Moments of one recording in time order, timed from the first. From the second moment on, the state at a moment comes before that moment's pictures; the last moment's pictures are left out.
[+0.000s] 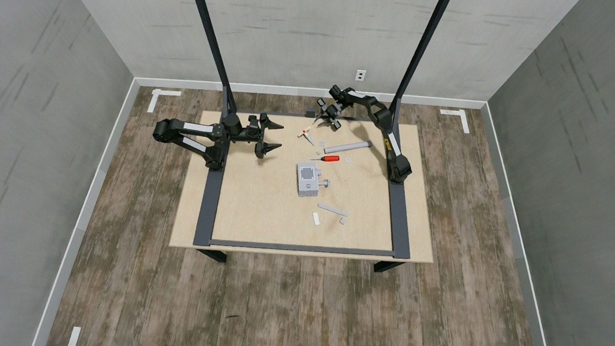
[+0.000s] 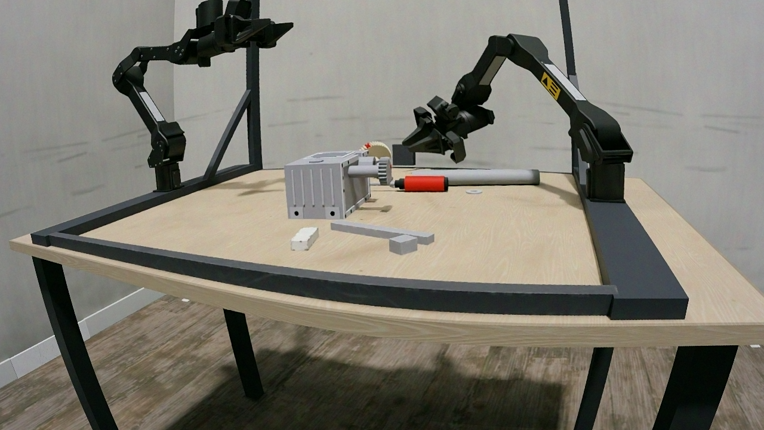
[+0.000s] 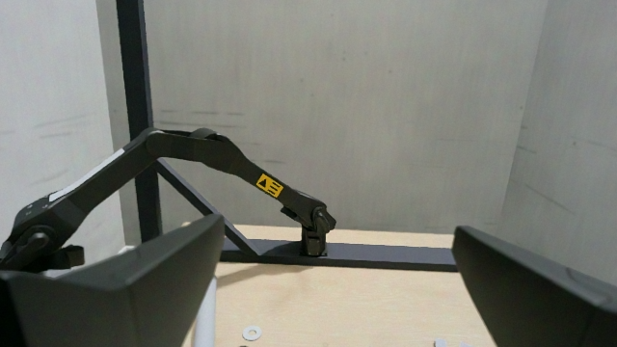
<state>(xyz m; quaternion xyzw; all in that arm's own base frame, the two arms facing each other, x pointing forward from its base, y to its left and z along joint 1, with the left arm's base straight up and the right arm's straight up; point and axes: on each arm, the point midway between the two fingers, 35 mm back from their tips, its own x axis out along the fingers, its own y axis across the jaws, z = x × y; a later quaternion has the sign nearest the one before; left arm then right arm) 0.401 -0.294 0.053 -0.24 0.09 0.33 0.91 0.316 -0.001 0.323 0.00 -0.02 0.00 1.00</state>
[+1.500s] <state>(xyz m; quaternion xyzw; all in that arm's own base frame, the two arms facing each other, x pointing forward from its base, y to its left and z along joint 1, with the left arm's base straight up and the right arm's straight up) 0.423 -0.277 0.048 -0.24 0.09 0.33 0.91 0.316 -0.001 0.323 0.00 -0.02 0.00 1.00</state>
